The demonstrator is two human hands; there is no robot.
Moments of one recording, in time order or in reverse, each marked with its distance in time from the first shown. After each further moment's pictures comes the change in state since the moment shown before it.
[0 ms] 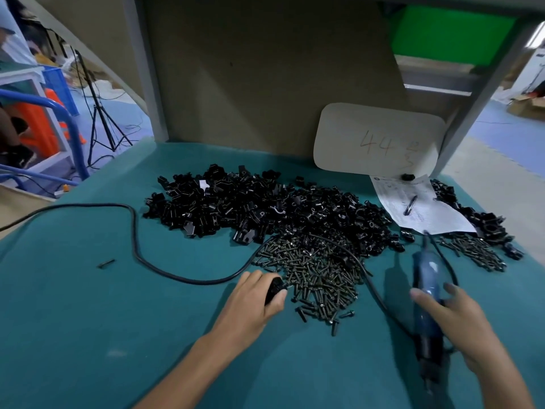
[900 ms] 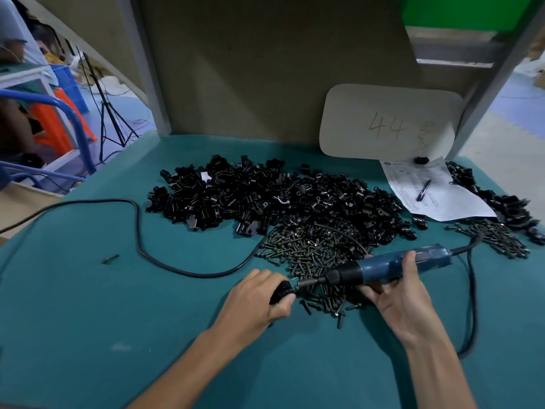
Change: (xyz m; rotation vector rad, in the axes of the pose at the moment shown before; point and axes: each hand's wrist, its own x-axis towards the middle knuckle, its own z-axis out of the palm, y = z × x) left_hand -0.002 -0.001 0.002 0.119 -0.027 0.080; right_hand 0.000 -0.031 0.090 1.193 -0.284 0.073
